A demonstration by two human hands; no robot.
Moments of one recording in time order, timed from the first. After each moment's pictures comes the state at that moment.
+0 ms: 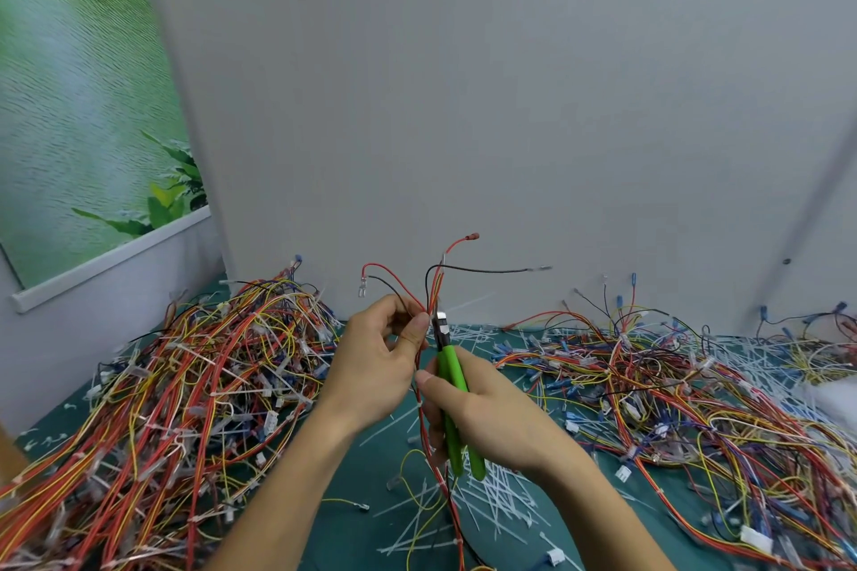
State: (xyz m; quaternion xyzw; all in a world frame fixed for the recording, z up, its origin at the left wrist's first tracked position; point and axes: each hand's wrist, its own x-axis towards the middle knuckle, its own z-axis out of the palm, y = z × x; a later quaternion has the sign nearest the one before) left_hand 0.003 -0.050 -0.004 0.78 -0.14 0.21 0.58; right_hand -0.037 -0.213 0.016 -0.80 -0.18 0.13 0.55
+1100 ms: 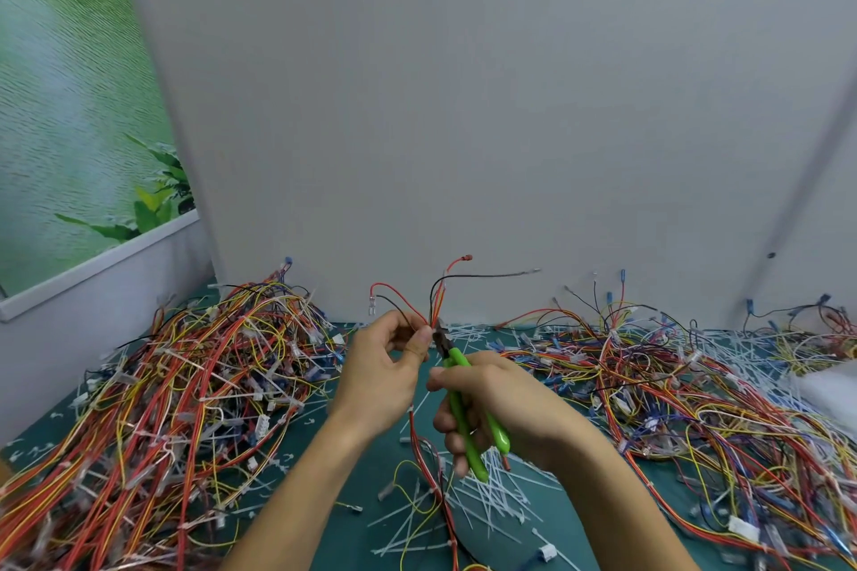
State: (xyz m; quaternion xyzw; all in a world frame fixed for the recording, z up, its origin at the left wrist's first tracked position) left_hand 0.005 -0.068 -0.018 0.77 -0.10 0.20 0.60; right_hand -0.028 -0.231 0.022 -0.71 -0.11 0.26 0.64
